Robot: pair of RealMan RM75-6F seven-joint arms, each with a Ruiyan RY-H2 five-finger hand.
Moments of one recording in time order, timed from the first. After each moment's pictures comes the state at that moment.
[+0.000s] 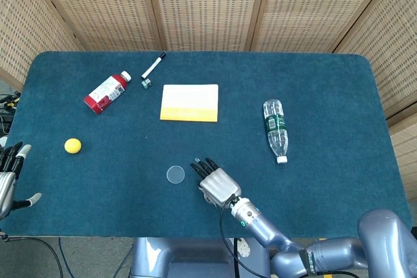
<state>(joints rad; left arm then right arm) -0.10 -1.04 -0.04 -1.73 1.37 1.41 0.17 0.88 -1.69 0.04 -1.69 -1.00 1.00 -0.76</state>
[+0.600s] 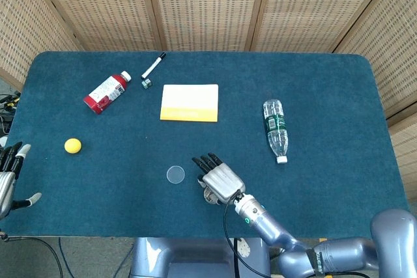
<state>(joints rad) -0.10 -1.04 -0.04 -1.73 1.37 1.41 0.16 0.86 -1.59 0.08 -1.79 -1.02 1.03 -0.70</state>
